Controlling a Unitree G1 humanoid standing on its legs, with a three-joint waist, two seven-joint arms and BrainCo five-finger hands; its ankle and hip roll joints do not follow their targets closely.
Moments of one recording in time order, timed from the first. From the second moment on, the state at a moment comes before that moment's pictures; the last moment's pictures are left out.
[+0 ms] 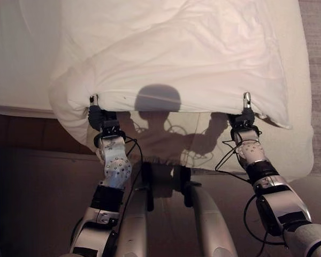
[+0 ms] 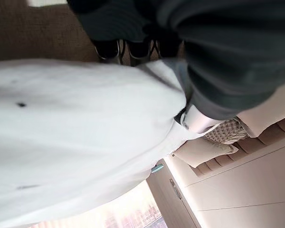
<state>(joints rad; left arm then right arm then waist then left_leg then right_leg) -0.50 0.14 -0.04 0.08 -1.22 -0.51 0.40 -0.77 -0.33 0.04 0.74 1.54 -0.24 -0.13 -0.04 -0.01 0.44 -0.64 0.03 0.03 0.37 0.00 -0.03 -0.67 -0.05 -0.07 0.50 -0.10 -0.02</state>
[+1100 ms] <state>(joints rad) -0.43 0.12 0.03 0.09 -1.24 -0.51 0.36 -0.54 -0.29 -0.03 0.26 1.51 -0.38 -0.06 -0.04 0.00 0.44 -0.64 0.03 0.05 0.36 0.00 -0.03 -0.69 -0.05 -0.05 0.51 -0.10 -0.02</state>
